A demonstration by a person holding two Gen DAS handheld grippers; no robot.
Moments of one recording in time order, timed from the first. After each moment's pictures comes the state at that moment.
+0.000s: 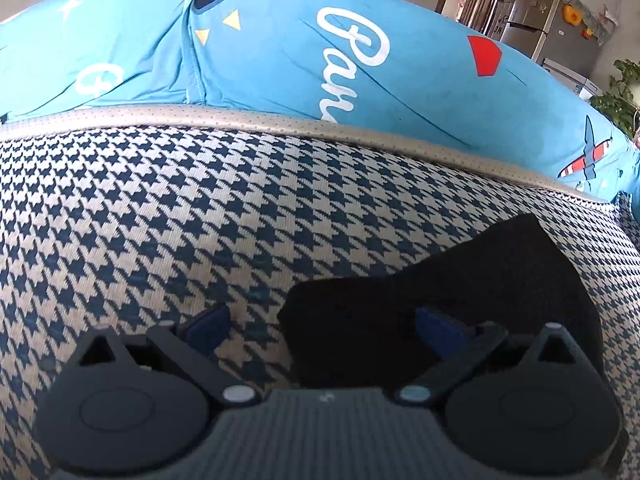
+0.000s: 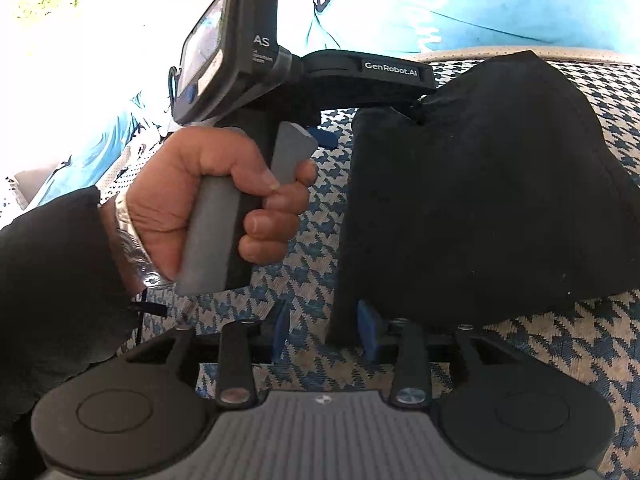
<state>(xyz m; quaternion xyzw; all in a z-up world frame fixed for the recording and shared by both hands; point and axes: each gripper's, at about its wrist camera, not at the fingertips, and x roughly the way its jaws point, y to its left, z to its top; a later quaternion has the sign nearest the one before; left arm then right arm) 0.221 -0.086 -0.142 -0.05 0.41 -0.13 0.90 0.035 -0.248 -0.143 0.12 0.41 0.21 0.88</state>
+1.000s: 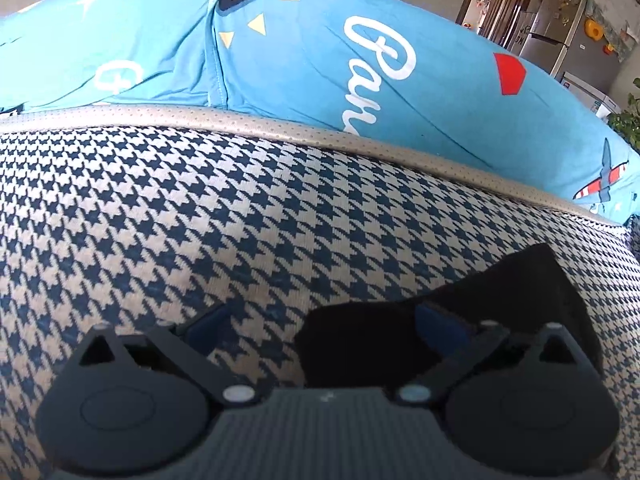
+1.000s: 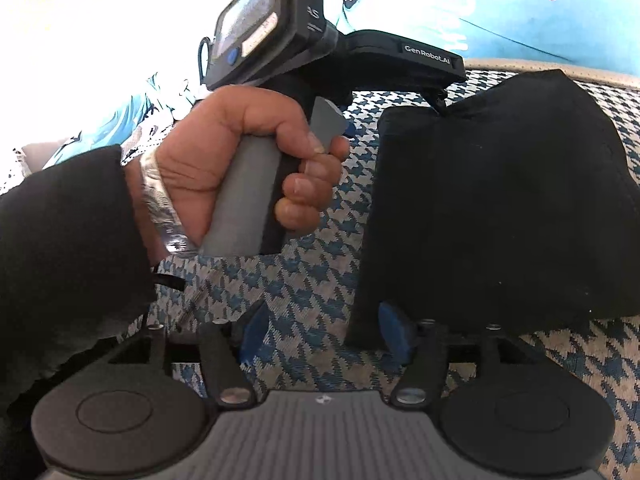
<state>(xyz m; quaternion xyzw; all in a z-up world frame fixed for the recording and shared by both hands) 0.224 -0.077 -0.139 -0.07 0.41 -0.10 0.90 0.032 -0.228 -0.142 0.07 0.41 0.23 0.88</state>
